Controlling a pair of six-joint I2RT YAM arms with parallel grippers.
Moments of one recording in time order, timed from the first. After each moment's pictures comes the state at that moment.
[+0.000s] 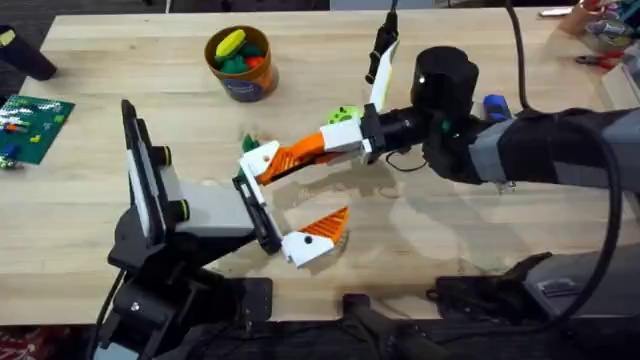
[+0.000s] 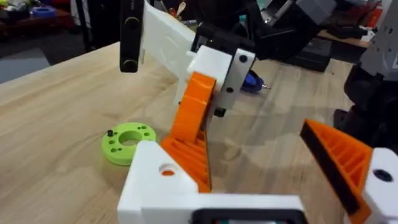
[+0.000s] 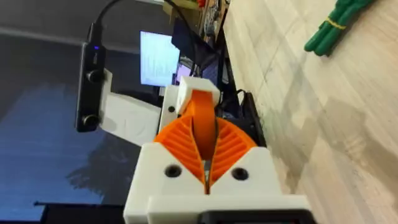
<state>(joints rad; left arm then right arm) -0.33 0.00 0.01 -0.07 0.76 -0.05 0.51 1.63 0.61 0.73 -1.22 1.07</state>
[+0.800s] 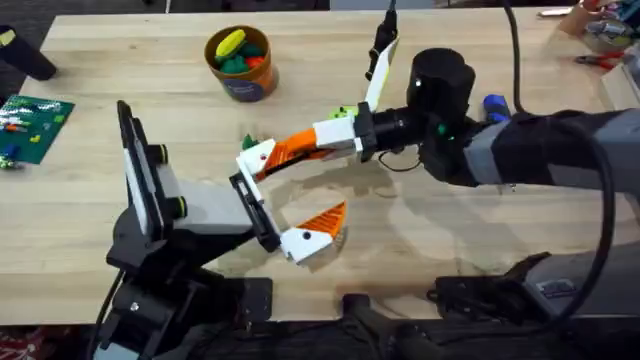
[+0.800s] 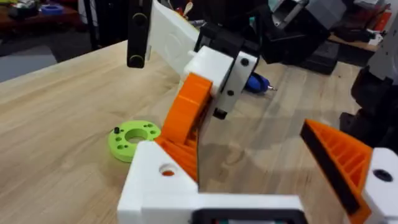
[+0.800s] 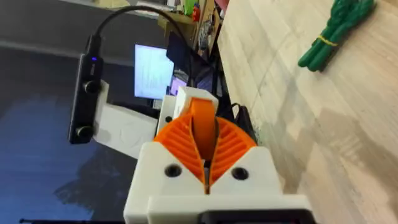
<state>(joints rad) -0.32 0.00 0.01 -0.07 0.75 -0.06 0.54 1.64 0.61 0.78 -1.14 1.10</state>
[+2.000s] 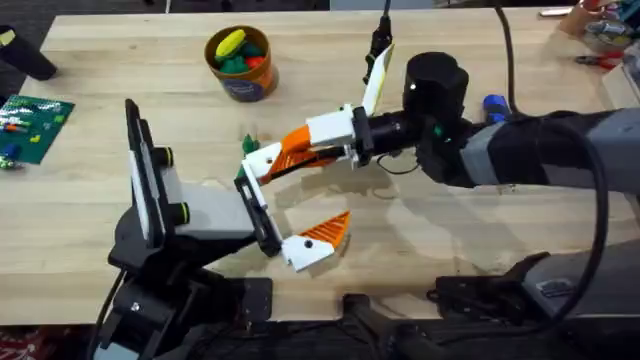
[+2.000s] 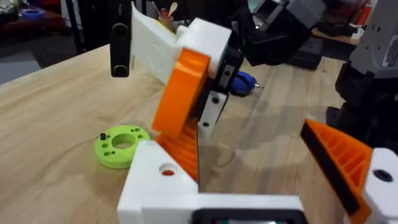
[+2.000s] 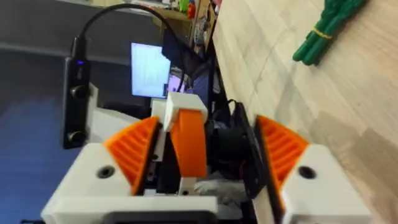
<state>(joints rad) -0.33 0.00 0.01 -0.07 0.79 -0.04 0.55 1.65 0.61 0.77 -1.15 1.10</state>
